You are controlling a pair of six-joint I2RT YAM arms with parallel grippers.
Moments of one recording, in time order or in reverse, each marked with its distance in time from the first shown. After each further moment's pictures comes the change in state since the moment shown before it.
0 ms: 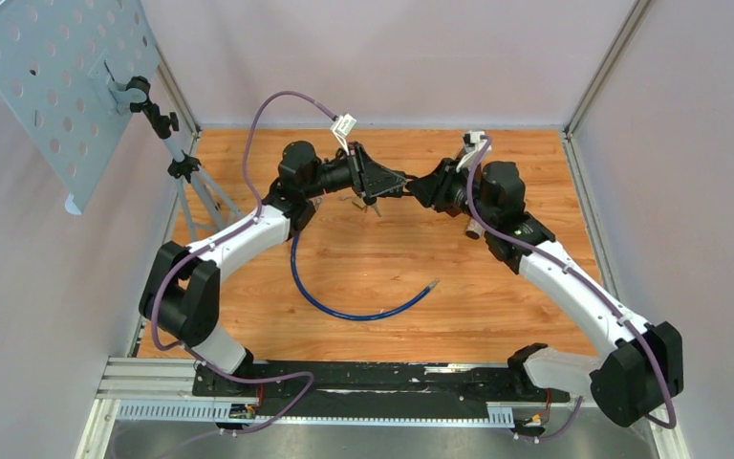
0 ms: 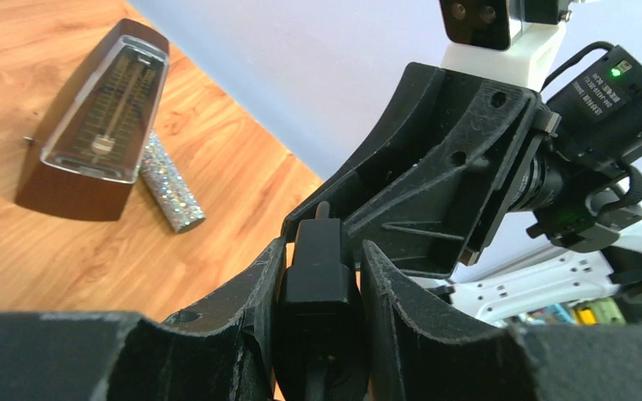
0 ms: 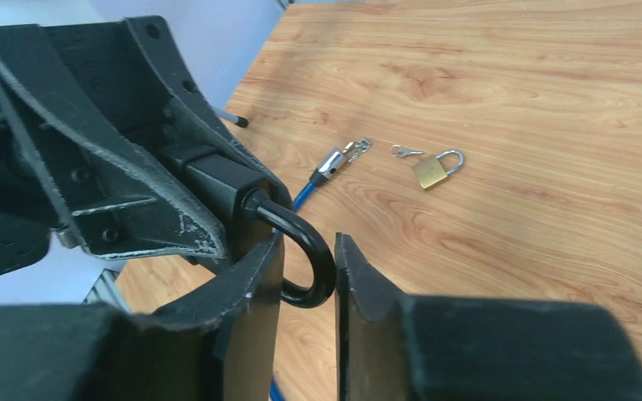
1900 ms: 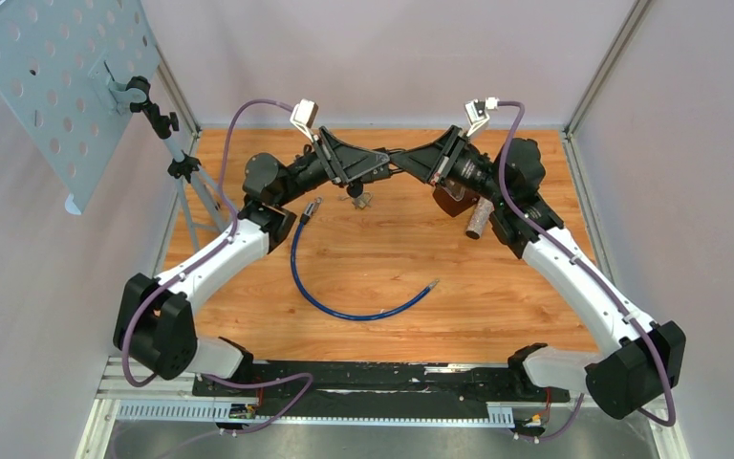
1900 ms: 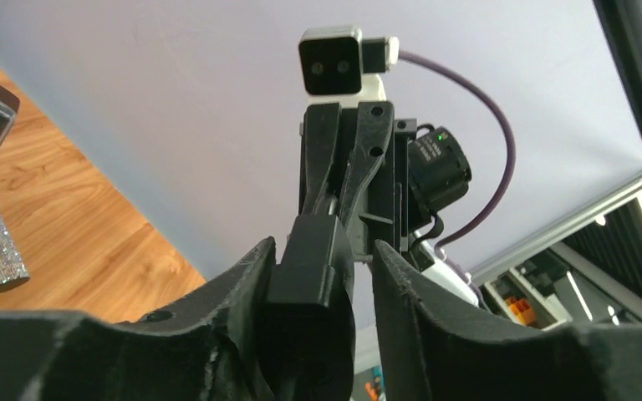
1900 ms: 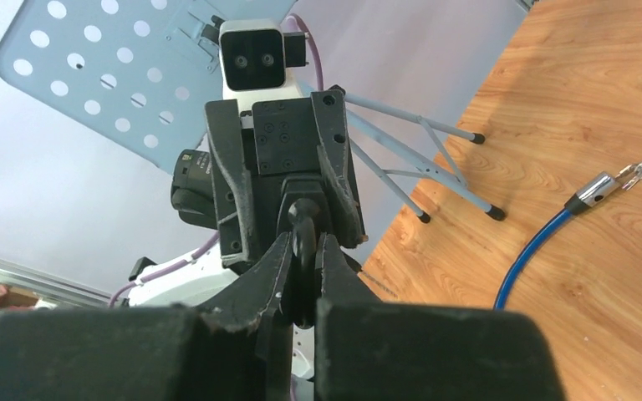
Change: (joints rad) left arm 0.028 -0.192 -0.087 0.240 -0.114 -0.556; right arm -0.031 0.039 0.187 0.155 -0.303 0.555
